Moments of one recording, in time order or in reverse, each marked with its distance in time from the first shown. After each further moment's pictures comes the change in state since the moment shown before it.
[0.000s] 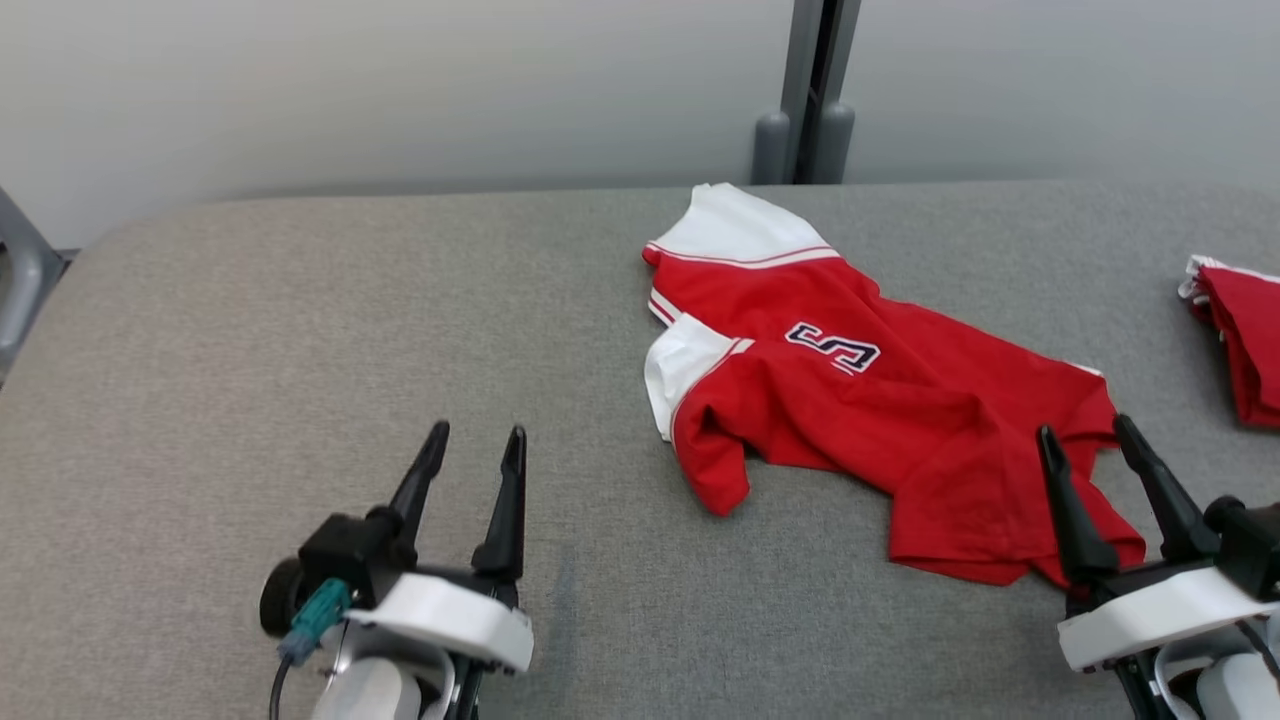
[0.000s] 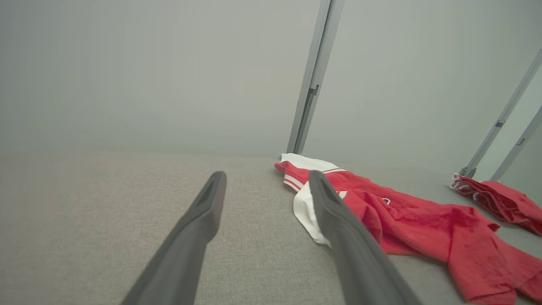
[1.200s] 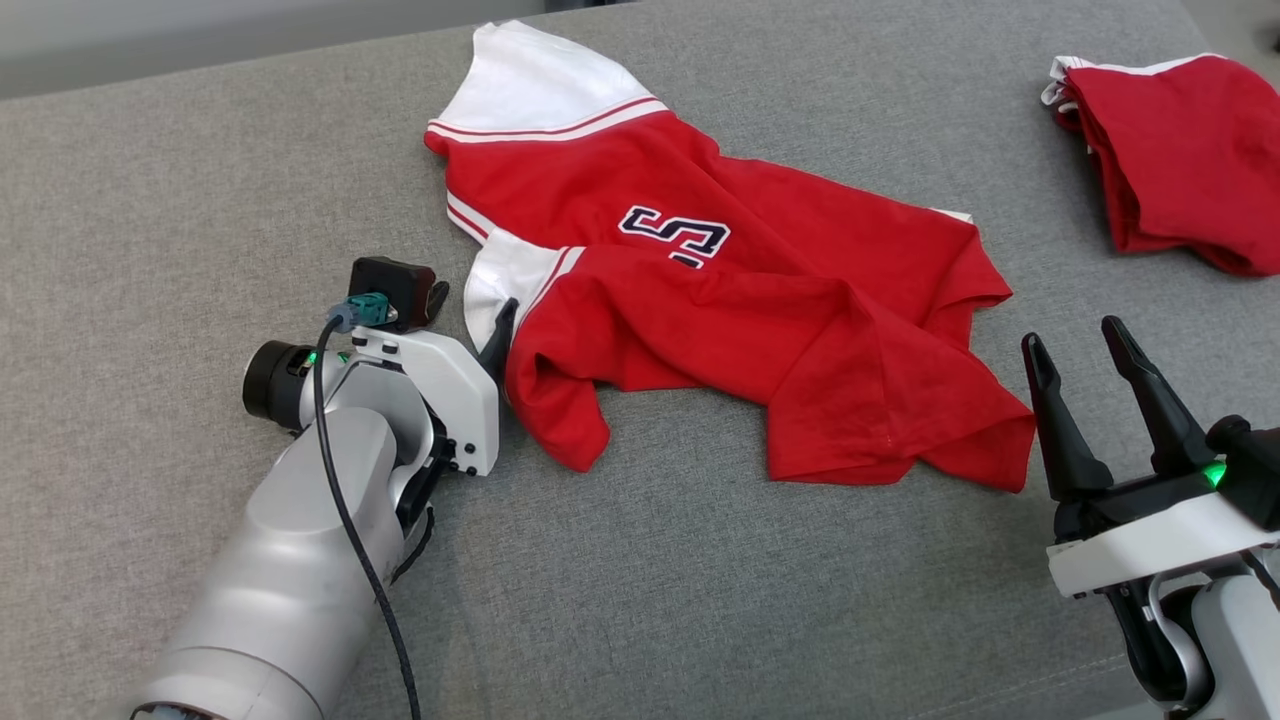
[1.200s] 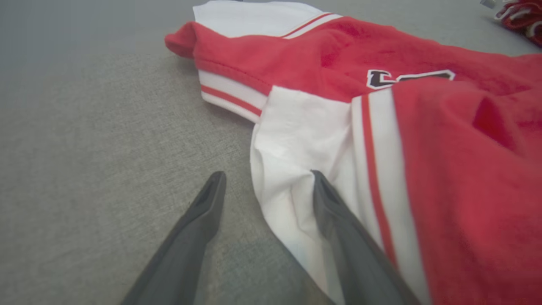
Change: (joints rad) left arm -0.715 0.000 -0.302 0.892 -0.158 -0.141 0.116; right arm -0.119 -0.022 0.043 -0.054 0.015 0.000 0.000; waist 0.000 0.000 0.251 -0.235
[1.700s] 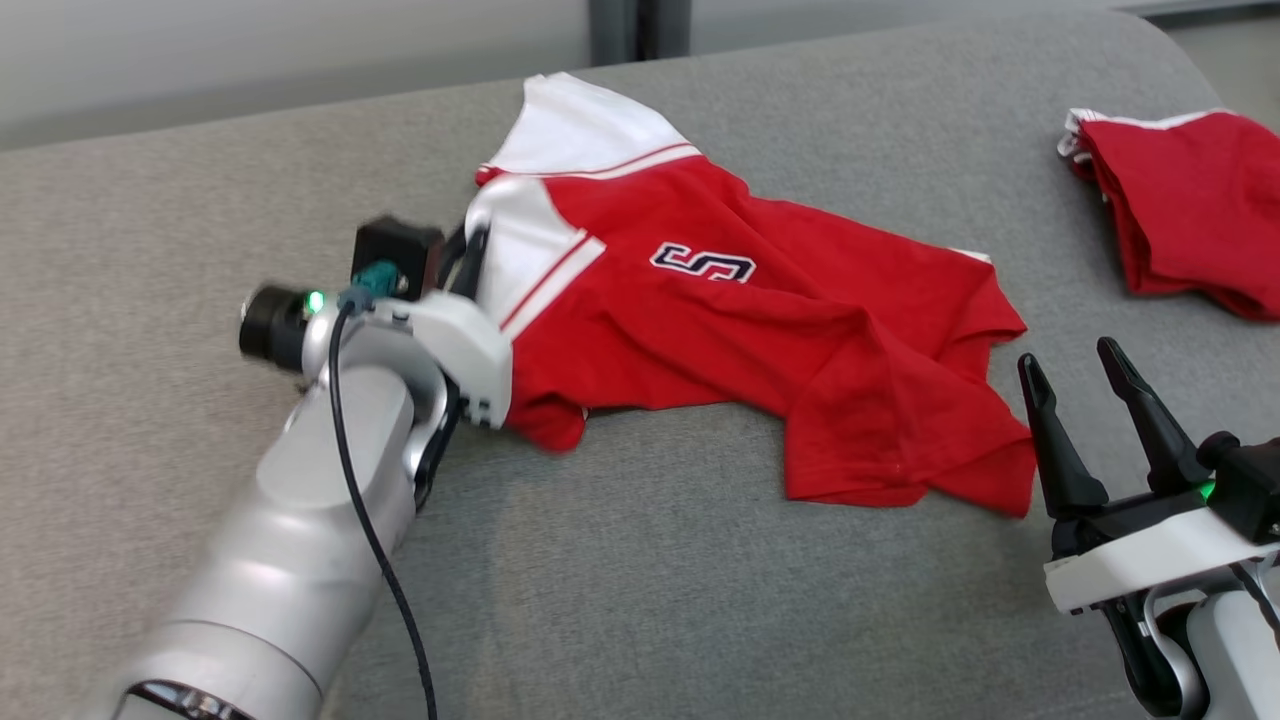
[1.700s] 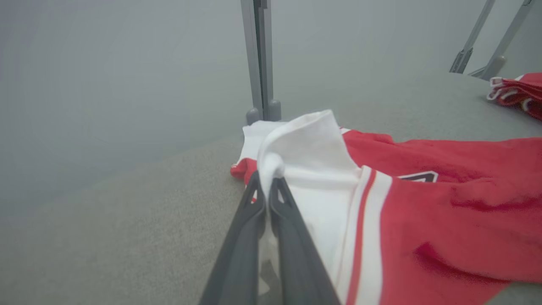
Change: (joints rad) left arm -0.030 0.005 -0.067 -0.042 -0.012 0.104 -0.113; right arm 0.014 0.007 0.000 0.021 -0.013 0.000 0.000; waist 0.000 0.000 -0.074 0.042
